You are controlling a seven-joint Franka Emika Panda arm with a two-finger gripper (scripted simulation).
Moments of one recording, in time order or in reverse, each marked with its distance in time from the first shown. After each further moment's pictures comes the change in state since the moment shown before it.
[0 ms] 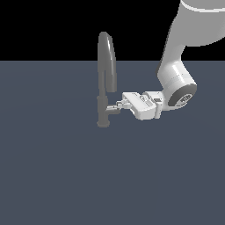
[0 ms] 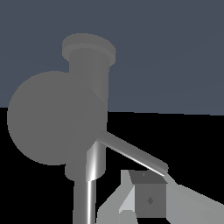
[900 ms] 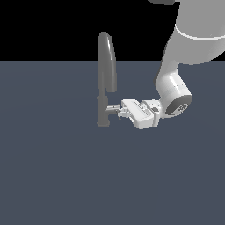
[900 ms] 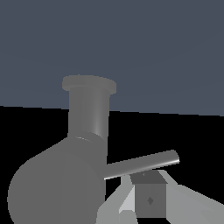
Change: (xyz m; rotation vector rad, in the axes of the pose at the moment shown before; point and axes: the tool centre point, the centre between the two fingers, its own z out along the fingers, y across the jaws) arm 0.038 -0.001 0.000 -0.009 -0.008 -0.009
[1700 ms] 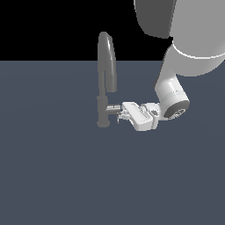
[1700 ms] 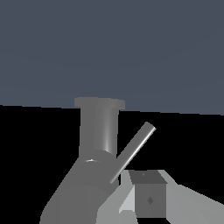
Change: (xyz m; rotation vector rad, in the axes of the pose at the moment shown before) arm 0.020 -0.011 -0.006 -0.005 -0.010 0.000
